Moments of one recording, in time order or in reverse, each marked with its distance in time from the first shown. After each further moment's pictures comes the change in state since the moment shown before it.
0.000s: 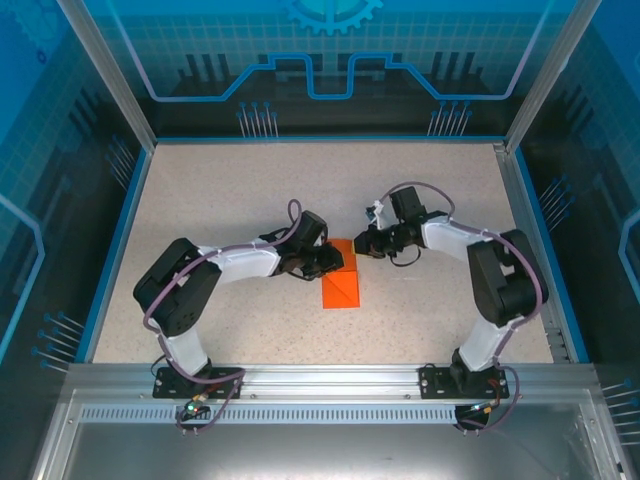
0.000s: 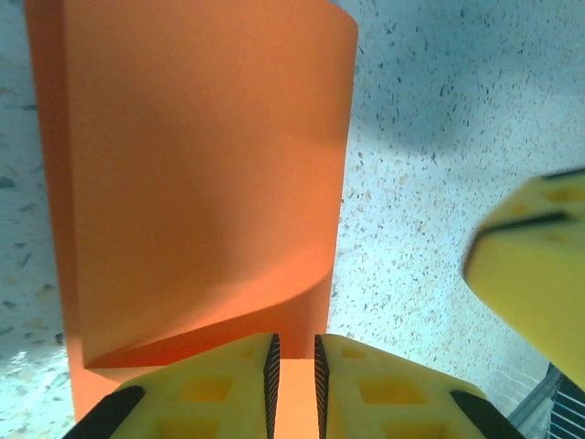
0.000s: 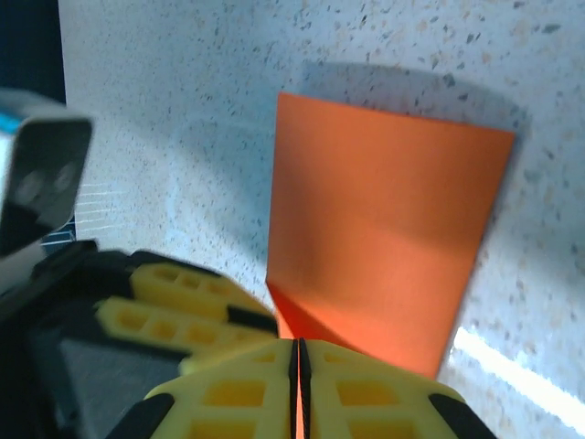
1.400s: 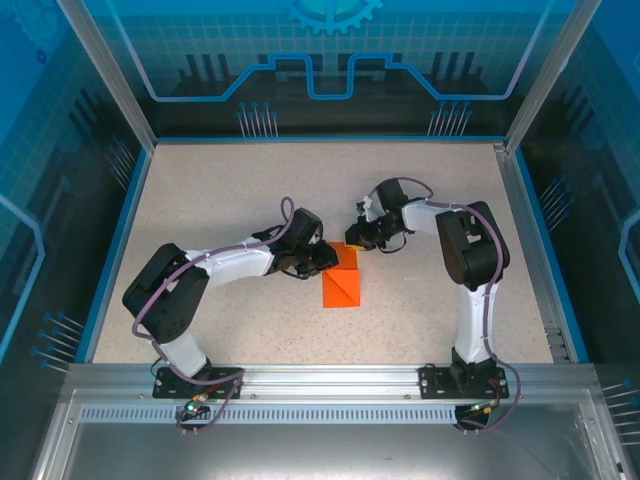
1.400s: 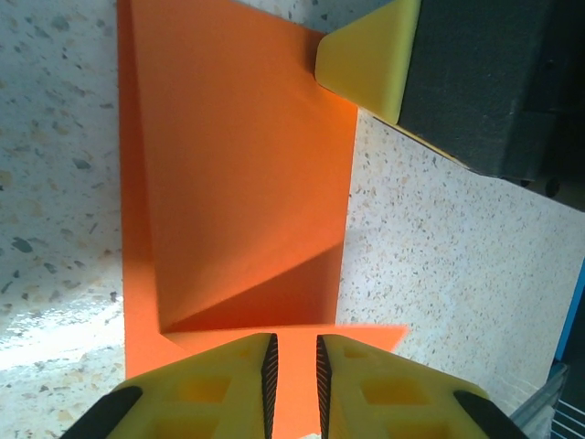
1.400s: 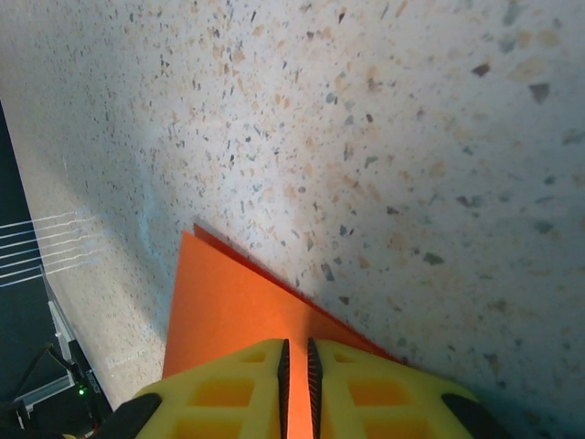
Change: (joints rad) left arm 0.012 -0.060 0.000 -0.077 -0.008 0.000; right arm -0.008 0.290 0.236 -0.045 0.016 -0.007
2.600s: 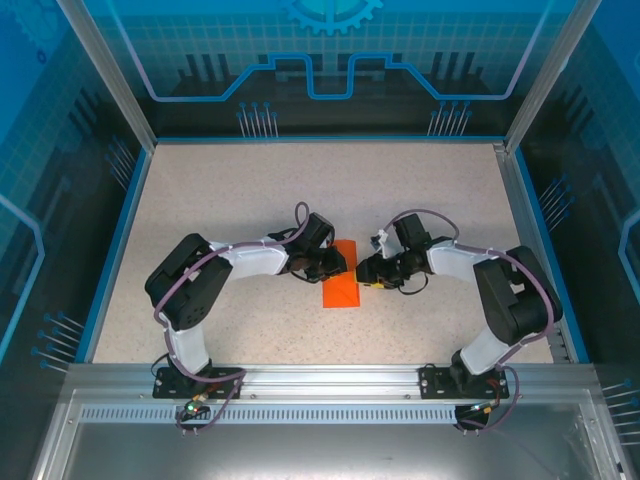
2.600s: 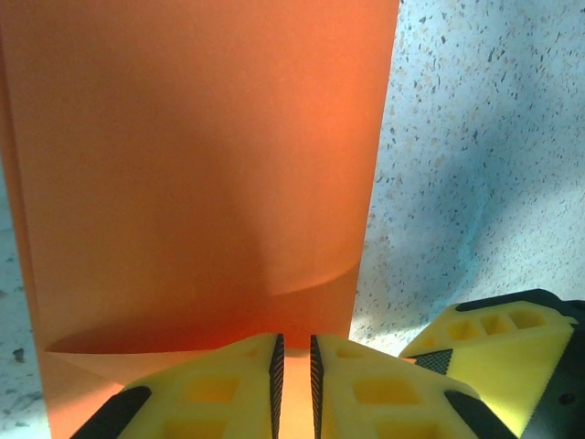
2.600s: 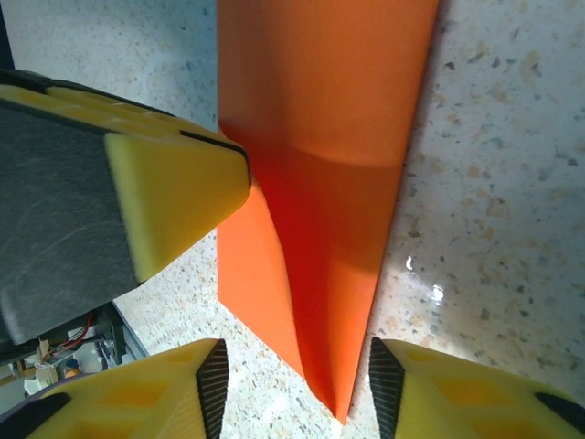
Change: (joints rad) left arm -0.035 0.135 0.052 0.037 0.037 0.000; right arm 0.044 -0.439 -0.505 0.074 0.000 0.015
